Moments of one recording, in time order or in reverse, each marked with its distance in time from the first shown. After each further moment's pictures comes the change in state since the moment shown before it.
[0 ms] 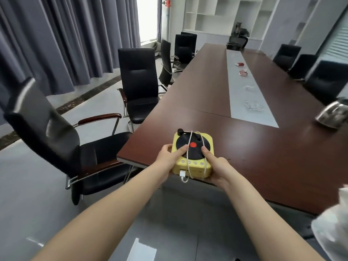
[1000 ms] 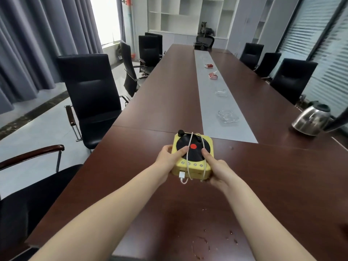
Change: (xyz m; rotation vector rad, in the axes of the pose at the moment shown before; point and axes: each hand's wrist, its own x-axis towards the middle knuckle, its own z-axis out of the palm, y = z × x) left_hand 0.254 0.087 0.181 0.062 -0.191 0.049; right_hand 0.235 -0.131 -0.123 0.140 0.147 -0.048
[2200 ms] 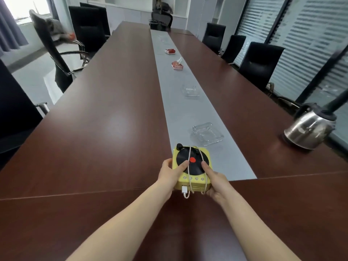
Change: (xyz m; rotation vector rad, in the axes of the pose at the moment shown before) left_hand 0.410 0.003 0.162 0.029 -0.166 -0.191; right_hand 0.403 -0.081 -0.105 0.114 0.285 0.057
